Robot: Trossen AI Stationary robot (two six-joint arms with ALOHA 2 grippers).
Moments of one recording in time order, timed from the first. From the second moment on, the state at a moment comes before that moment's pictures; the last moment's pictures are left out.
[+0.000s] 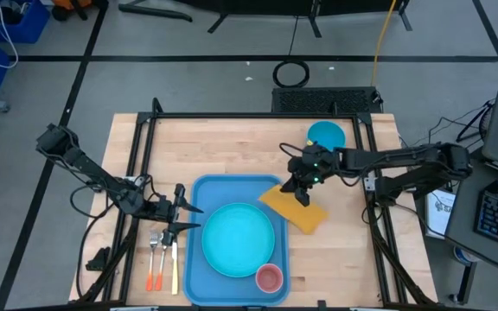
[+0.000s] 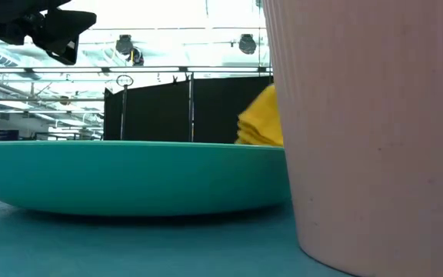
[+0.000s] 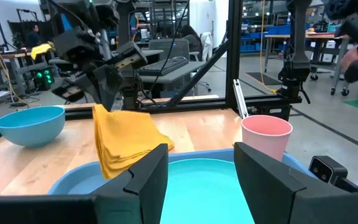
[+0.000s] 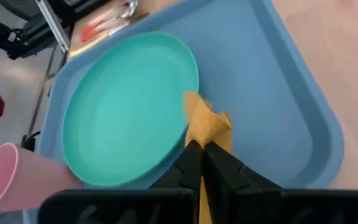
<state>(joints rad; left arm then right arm) -0.62 0.97 0.17 0.81 -0.45 0.00 -0.13 1.27 0.75 -0.15 -0.32 0.33</state>
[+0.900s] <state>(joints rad) -0.62 0.97 0.17 0.78 -0.45 -0.01 -0.24 1.66 1.08 -0.19 -0.51 0.19</state>
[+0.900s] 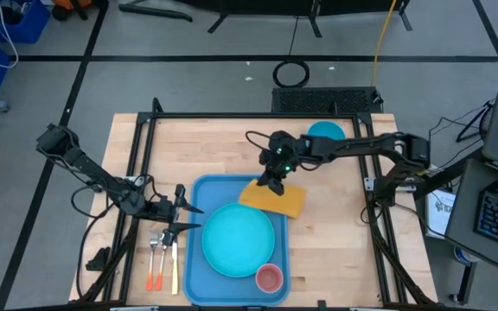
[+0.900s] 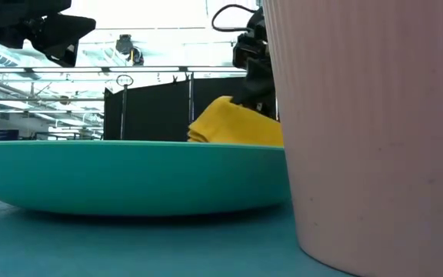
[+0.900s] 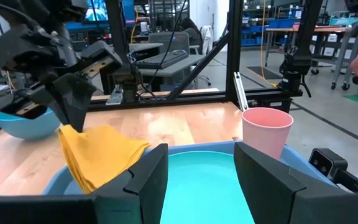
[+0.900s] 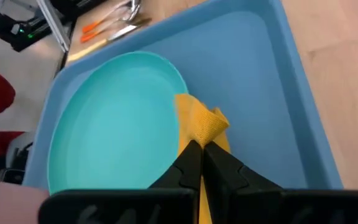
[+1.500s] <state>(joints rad) -0.62 0.97 0.17 0.78 -0.45 -0.01 -0.27 1.79 1.22 -0.16 -0.57 0.19</state>
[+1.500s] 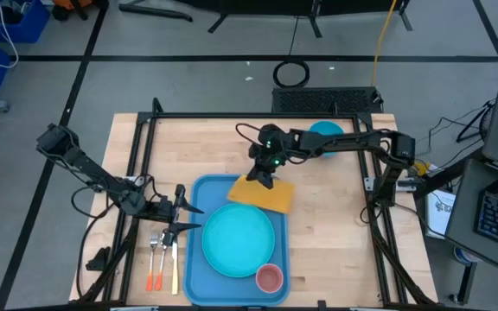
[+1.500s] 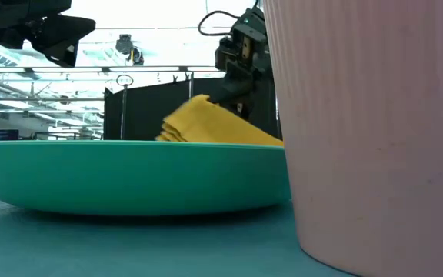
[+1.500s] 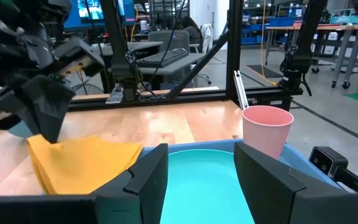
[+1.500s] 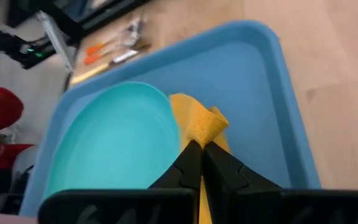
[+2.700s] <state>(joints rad) -0.62 0.97 0.17 0.77 -0.45 -0.02 -0.28 1.80 1.25 -0.16 -0.60 0.25</state>
